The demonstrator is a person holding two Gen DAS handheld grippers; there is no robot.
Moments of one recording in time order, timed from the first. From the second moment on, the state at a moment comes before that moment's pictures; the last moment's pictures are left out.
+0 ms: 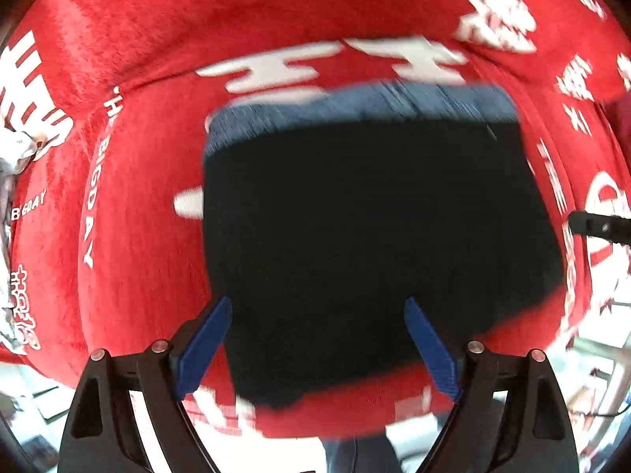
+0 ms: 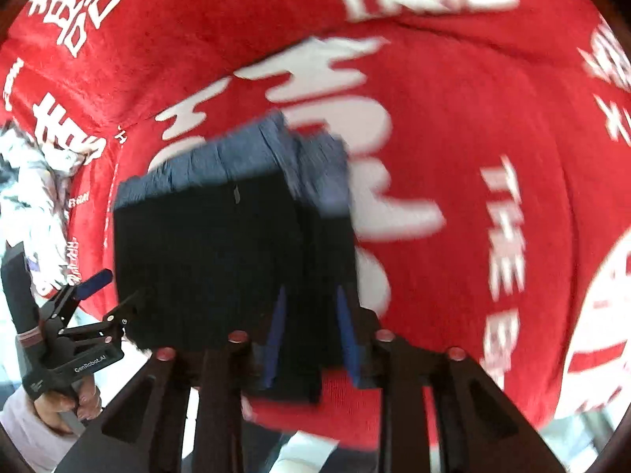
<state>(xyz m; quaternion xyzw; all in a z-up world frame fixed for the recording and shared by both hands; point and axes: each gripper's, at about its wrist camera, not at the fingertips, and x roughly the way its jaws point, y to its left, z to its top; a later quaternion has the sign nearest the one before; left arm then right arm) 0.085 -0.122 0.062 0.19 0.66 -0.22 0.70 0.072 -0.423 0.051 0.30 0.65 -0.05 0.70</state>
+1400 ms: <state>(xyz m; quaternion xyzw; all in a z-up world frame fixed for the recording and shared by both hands) 0.048 -0.155 0.216 0.22 0.54 -0.30 0.76 0.031 -0.363 0.187 0.19 0.65 -0.09 0.73</state>
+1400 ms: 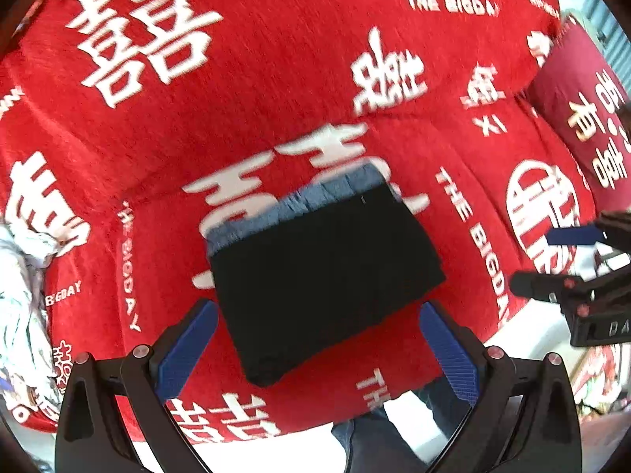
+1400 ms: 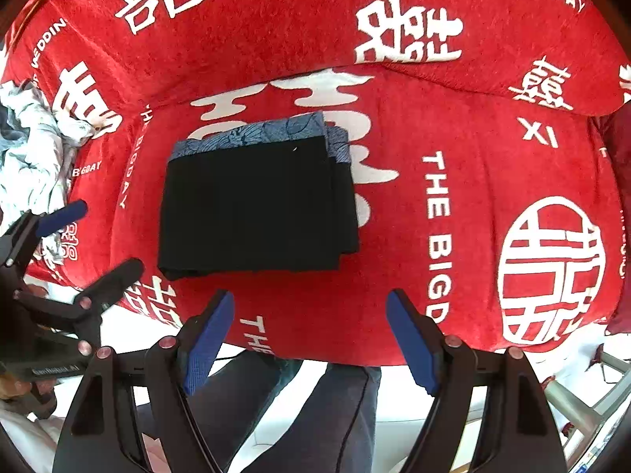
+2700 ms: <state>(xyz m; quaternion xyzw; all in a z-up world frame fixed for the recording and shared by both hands) 0.076 -0.102 0.166 0.19 0.64 -0.18 0.73 0.064 -0.341 0.171 0.15 0.66 -0.12 0.72</state>
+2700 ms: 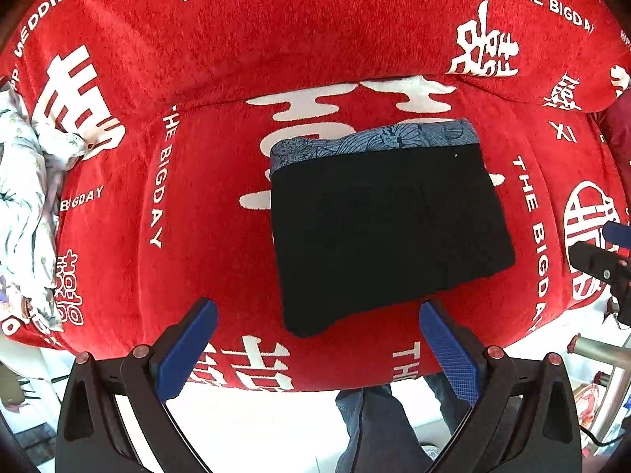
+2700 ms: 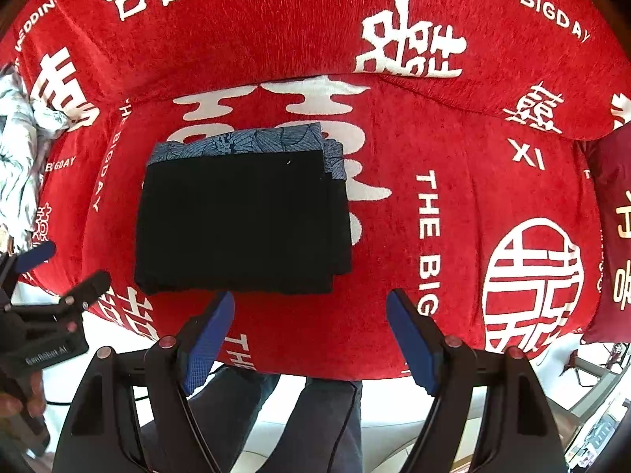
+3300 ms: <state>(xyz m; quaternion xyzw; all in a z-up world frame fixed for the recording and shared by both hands) 0.072 -0.103 0.168 0.17 0.64 -0.18 0.73 0.064 -0.341 0.167 0.15 0.67 -0.11 0.72</state>
